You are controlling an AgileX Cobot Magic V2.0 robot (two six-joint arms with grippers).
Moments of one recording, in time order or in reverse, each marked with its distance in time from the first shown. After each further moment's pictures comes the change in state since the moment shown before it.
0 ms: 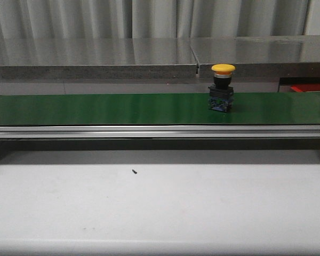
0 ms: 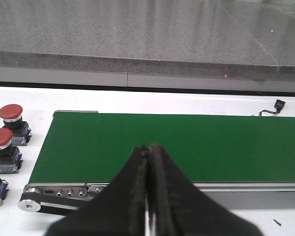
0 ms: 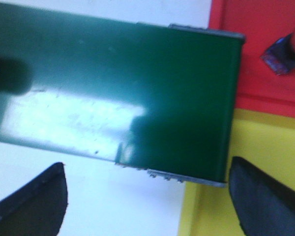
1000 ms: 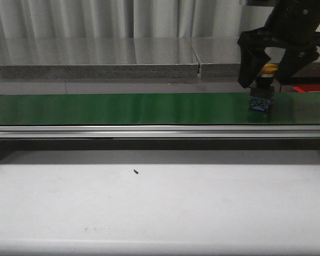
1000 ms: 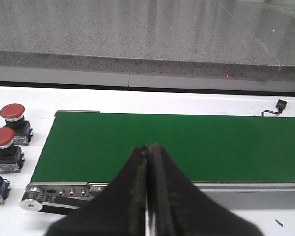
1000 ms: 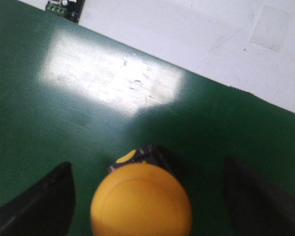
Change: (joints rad) left arm 0.000 0.000 0.000 0.000 0.000 0.000; right arm 0.249 0.305 -0.121 0.053 -0.184 -0.020
